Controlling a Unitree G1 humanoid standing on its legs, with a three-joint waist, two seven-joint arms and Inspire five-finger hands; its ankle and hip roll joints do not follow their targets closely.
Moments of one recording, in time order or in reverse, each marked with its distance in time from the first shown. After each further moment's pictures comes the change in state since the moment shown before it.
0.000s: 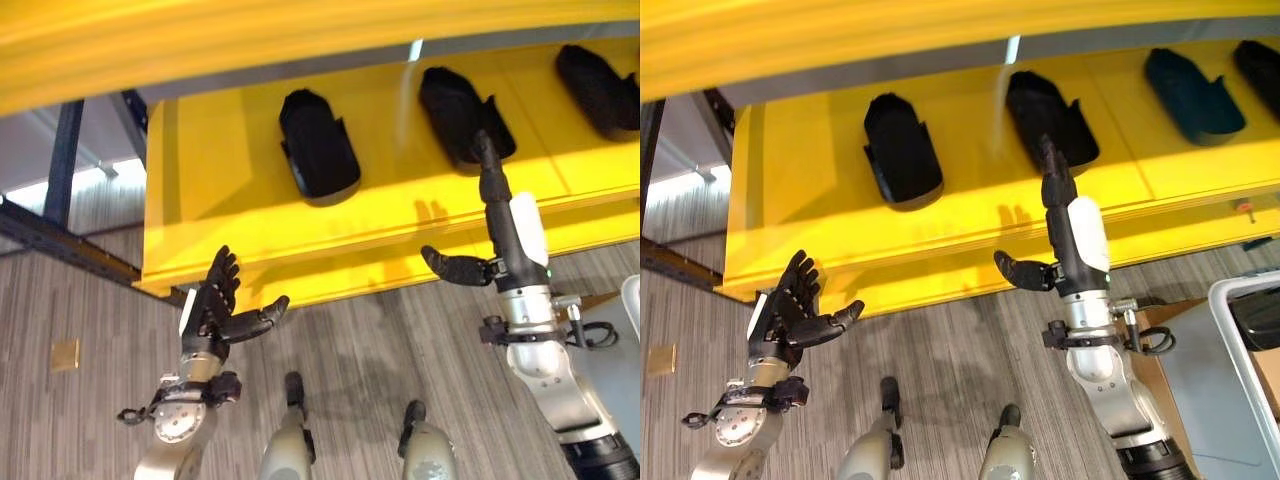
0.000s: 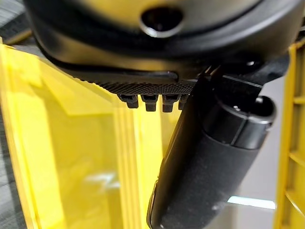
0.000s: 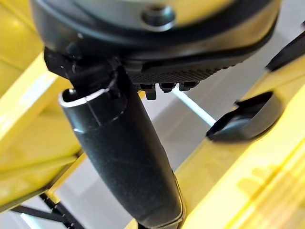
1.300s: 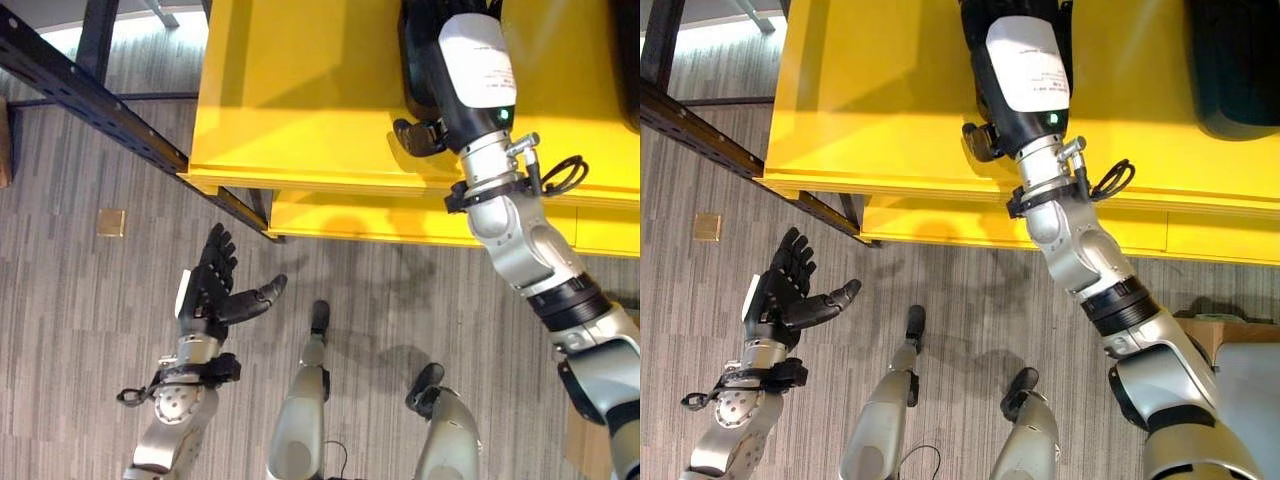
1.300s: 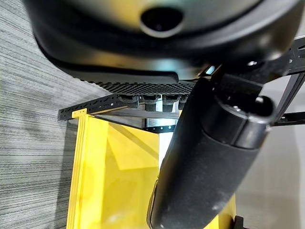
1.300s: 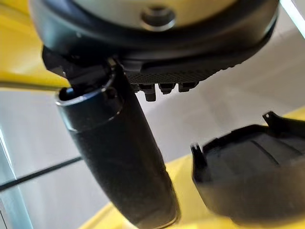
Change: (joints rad) left arm -0.095 0.048 -0.020 0.004 -0.050 -0.030 0.048; right arm -0.891 -0.057 0.339 0.372 -0.258 0.212 -0.061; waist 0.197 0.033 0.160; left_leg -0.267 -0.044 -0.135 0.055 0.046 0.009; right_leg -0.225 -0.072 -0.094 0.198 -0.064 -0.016
